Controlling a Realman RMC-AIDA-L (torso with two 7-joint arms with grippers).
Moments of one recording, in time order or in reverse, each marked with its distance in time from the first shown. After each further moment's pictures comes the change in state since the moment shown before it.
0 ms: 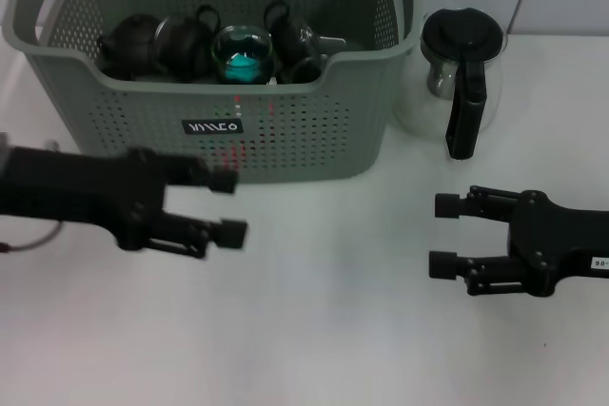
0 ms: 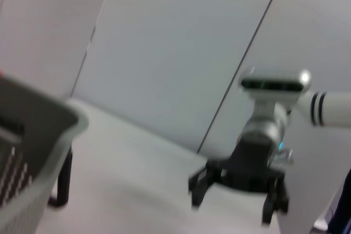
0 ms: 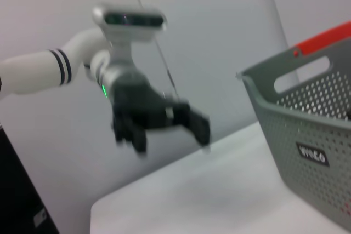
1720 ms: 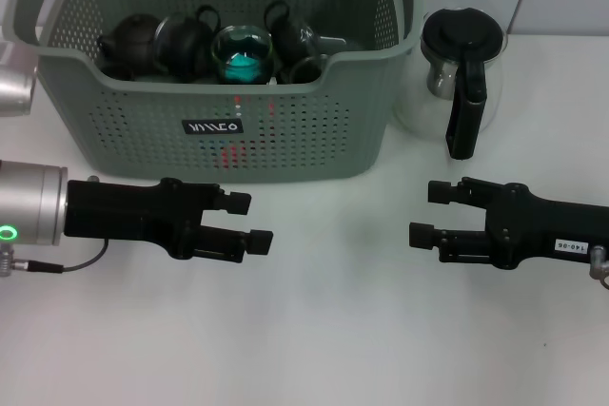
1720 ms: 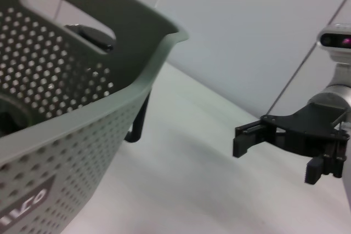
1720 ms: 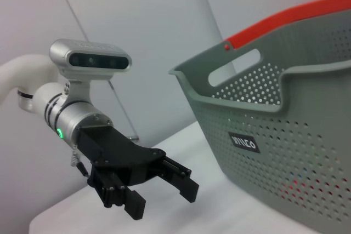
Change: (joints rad) left arm -0.058 -0.035 -0.061 -0.234 0.185 -0.257 0.092; right arm 0.028 0.000 0.009 0.130 0.006 0.204 -0.018
